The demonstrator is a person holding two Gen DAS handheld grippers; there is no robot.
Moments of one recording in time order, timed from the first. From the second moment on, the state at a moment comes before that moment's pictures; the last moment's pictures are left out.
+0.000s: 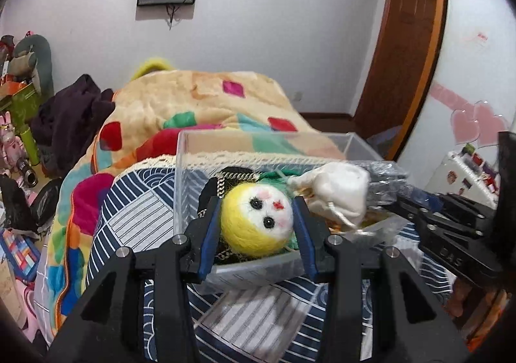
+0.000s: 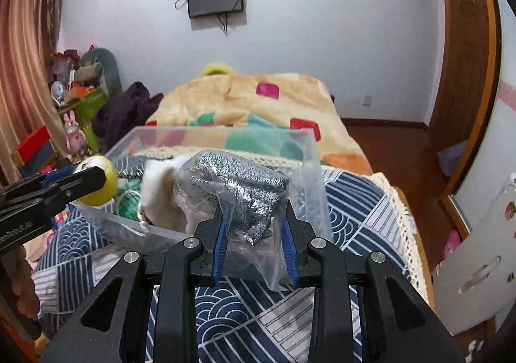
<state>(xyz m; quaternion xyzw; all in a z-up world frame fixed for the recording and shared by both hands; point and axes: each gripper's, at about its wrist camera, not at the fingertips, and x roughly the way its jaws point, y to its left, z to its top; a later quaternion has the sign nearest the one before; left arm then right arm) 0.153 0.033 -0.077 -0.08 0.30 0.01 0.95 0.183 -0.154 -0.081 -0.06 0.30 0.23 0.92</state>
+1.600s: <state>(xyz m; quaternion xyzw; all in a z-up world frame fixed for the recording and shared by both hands) 0.019 0.005 0.035 -0.06 0.11 0.00 0.99 0.087 -0.186 0.021 0.00 0.09 0.28 0.96</state>
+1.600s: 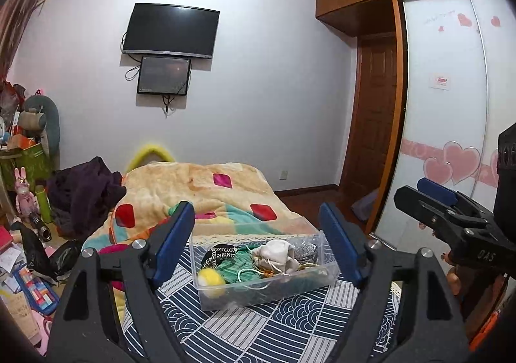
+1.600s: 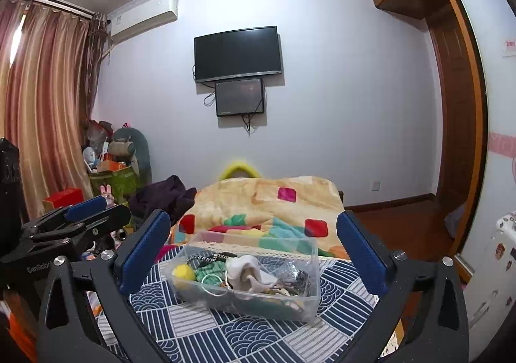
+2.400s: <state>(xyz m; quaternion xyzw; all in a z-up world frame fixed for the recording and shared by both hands) 0.010 -0.004 0.038 -0.03 0.10 0.02 0.99 0.080 -0.196 0.017 0.01 0.09 0.27 0.96</state>
